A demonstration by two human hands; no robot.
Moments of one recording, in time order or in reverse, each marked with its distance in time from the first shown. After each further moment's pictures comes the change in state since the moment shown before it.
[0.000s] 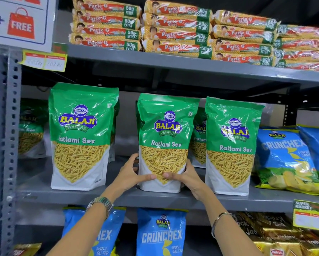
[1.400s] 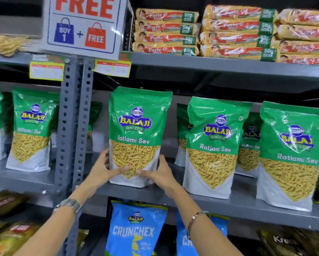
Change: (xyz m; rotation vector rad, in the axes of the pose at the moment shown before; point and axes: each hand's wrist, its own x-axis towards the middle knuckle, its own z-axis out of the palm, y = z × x) left_hand -0.063 -0.043 -0.192 -0.025 0.295 -0.035; right_hand 0.009 -0.033 0.212 -0.111 -0.202 -0.022
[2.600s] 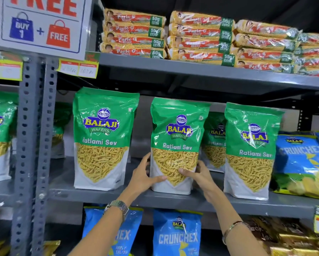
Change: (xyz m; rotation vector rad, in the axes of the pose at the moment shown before) left_hand -0.009 0.043 0.177 0.034 -0.232 0.092; right_hand -0.054 0.035 -0.168 0.178 0.338 0.048
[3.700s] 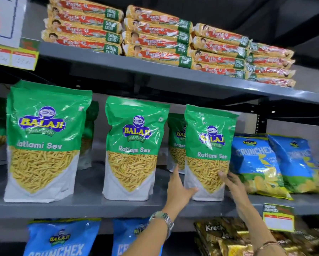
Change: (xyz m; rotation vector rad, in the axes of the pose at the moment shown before) left_hand 0.013 0.058 0.214 -0.104 -0.112 -0.017; right_hand -0.013 0.016 -0.205 -0.134 0.475 0.009
